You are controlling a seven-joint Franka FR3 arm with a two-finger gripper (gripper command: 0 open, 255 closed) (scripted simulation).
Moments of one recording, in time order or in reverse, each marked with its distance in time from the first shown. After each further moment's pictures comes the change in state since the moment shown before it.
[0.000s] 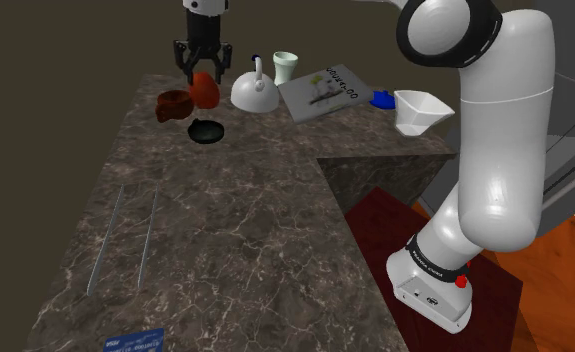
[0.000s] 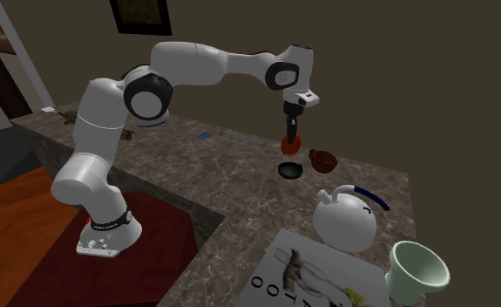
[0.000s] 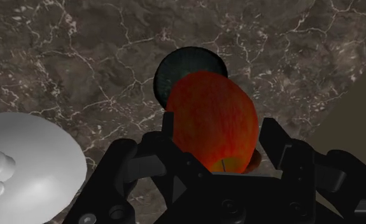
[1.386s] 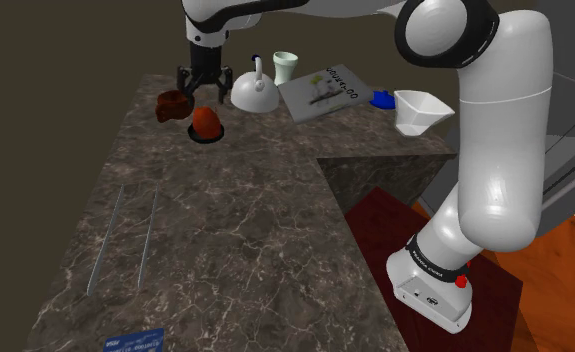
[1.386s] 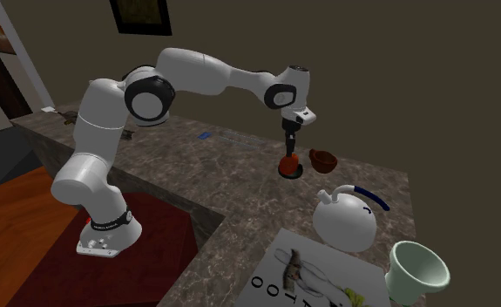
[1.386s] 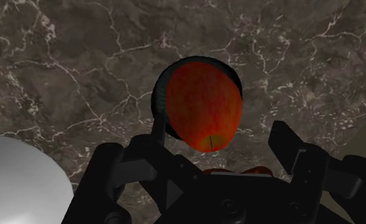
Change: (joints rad) arm -0.005 0.008 -0.002 -0.154 0.000 0.163 -0.005
